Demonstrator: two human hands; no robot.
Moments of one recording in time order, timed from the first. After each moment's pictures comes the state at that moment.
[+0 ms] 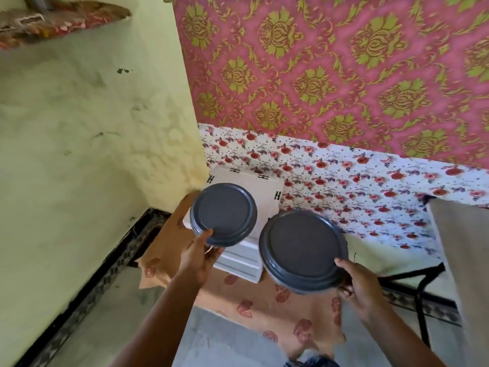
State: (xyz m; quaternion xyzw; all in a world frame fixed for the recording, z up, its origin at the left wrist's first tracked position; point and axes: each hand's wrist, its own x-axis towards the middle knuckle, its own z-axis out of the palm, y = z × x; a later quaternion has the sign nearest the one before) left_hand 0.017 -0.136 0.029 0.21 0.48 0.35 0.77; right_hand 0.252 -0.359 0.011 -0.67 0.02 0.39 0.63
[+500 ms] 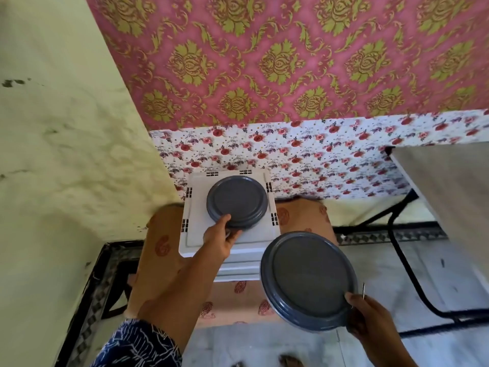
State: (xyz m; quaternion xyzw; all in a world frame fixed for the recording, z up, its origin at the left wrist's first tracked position) left_hand 0.081 -0.032 0.007 0.25 0.51 0.14 0.81; right_hand 0.097 -0.350 0.006 -0.64 0.18 0.32 0.67
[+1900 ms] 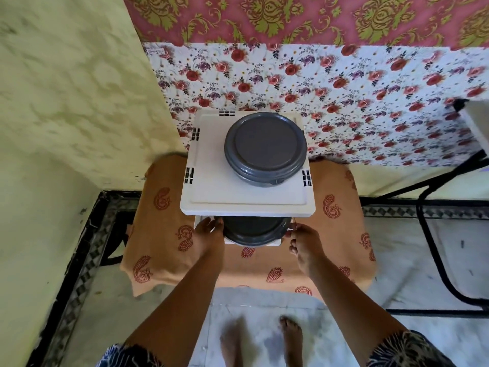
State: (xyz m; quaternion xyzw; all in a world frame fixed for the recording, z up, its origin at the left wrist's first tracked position) left_hand 0.017 -0.024 -0.150 0.44 0.61 0.22 0.62; right_hand 0.129 -0.174 -0.137 -0.72 0.16 0.36 0.57
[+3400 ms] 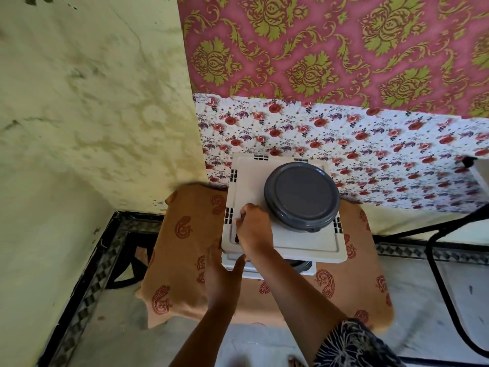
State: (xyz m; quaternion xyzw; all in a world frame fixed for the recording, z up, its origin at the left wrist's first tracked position) left_hand -0.030 0.000 -0.084 0.67 0.51 0.23 0.49; right_hand 0.077 0.012 -0.035 -0.90 -0.27 0.18 0.30
